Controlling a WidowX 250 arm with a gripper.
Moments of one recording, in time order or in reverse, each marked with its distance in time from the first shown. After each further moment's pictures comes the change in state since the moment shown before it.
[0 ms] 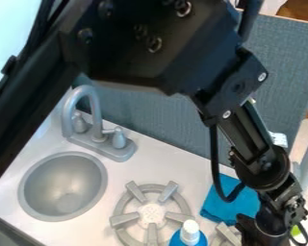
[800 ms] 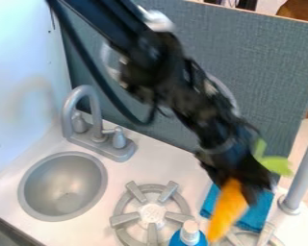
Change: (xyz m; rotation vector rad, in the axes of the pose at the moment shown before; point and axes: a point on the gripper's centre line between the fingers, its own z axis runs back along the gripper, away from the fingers) arm 0.001 0.059 0.129 -0.238 -0.251 0.238
